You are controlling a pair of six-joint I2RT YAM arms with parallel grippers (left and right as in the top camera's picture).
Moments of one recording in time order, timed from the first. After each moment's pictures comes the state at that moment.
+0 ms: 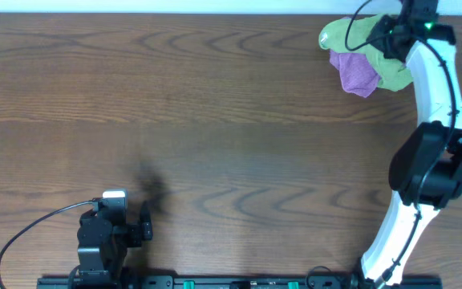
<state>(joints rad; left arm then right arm) -0.02 0.01 0.19 -0.85 -0.04 -0.01 -0.14 2.22 2.08 -0.77 0.00 0.44</state>
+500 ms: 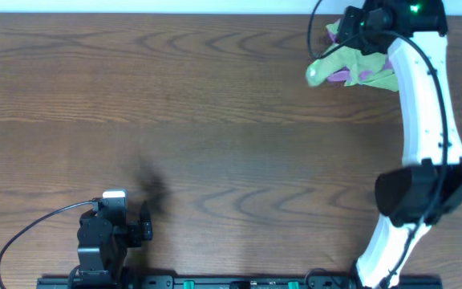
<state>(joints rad) -0.02 0.01 0.19 -0.85 -0.04 -0.01 0.07 2.03 2.22 -1.17 -0.01 0.32</state>
